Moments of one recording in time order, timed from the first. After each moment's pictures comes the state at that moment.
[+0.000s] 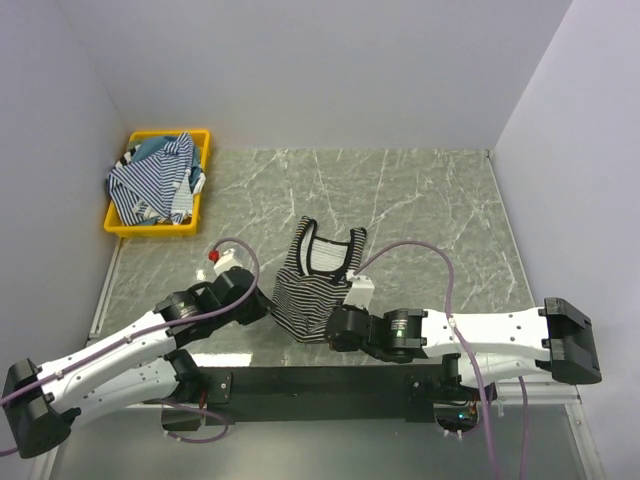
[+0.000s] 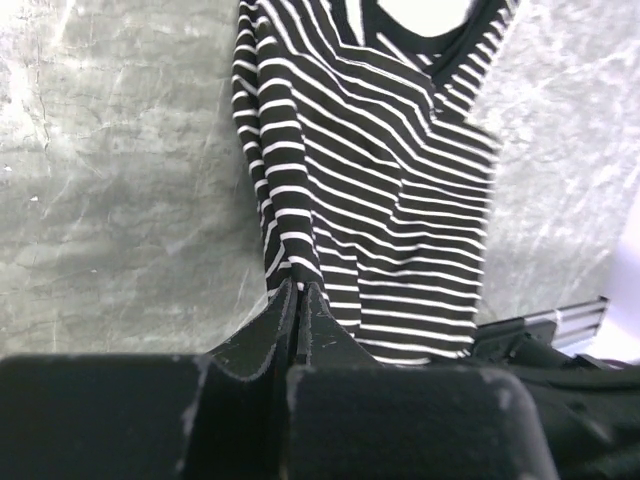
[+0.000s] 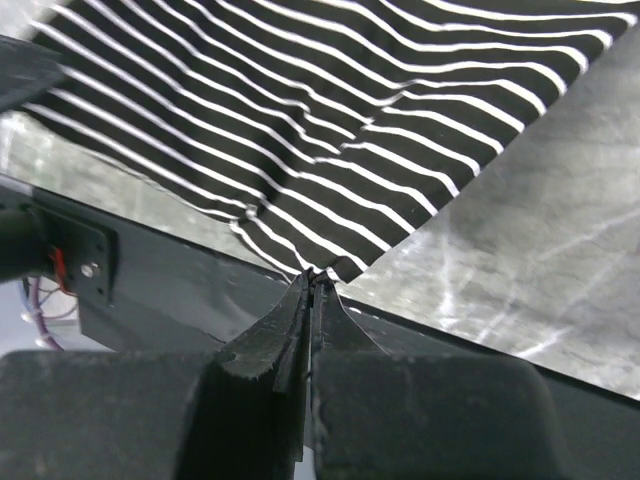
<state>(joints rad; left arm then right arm) -0.90 0.81 0.60 -0.59 -0.23 -1.20 1.38 1.17 0.72 -0.49 0.45 1.22</state>
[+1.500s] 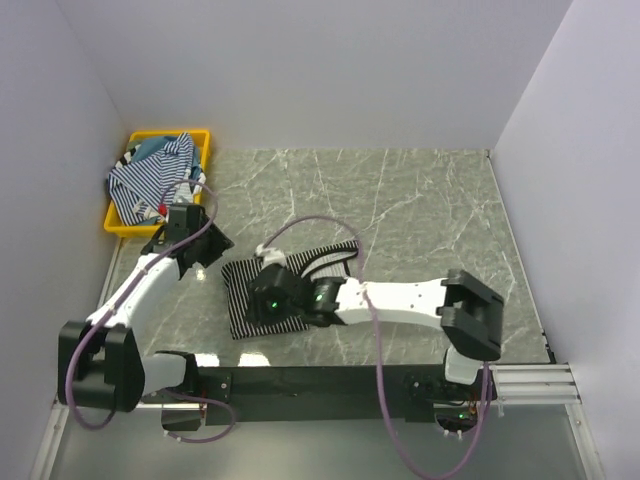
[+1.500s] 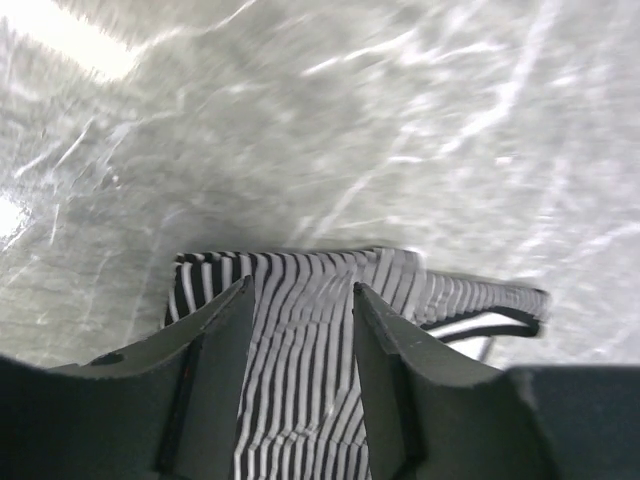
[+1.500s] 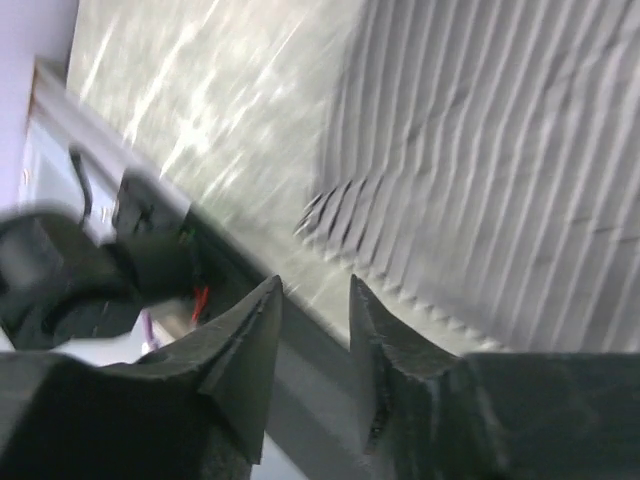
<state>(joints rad) -0.11 1.24 0.77 -0.37 0.01 -0.84 1.27 1.74 1.22 -0.20 0.12 0.85</state>
